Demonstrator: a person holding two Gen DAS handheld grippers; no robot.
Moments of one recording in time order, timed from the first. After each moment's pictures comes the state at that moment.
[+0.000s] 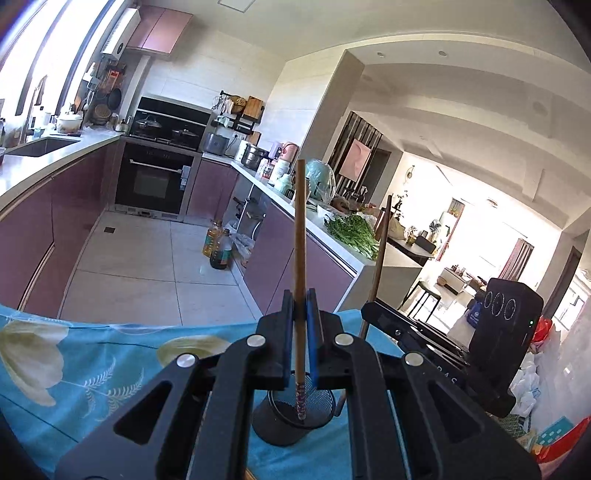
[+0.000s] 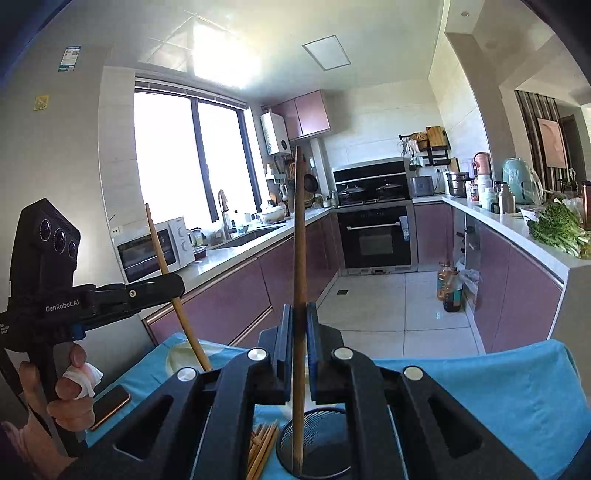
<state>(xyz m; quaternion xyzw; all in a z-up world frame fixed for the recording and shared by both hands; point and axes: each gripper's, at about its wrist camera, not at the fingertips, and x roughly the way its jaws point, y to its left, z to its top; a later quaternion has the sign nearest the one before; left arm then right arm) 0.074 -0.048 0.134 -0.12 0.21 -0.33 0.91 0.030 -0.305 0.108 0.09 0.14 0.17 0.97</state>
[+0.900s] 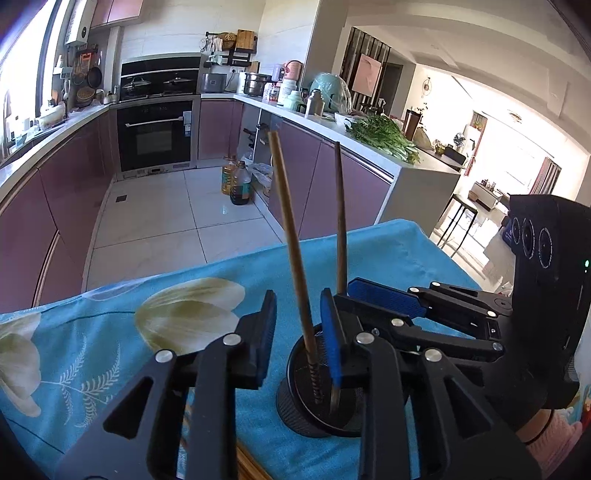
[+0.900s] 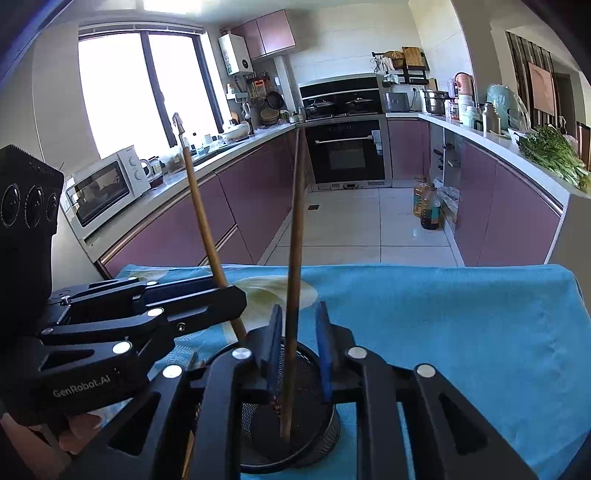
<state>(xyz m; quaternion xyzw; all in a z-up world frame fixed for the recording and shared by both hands) 0.142 -0.143 0.022 0.01 0.33 -0.31 0.89 0.085 -0.289 0.009 0.09 0.32 0.13 0.94</state>
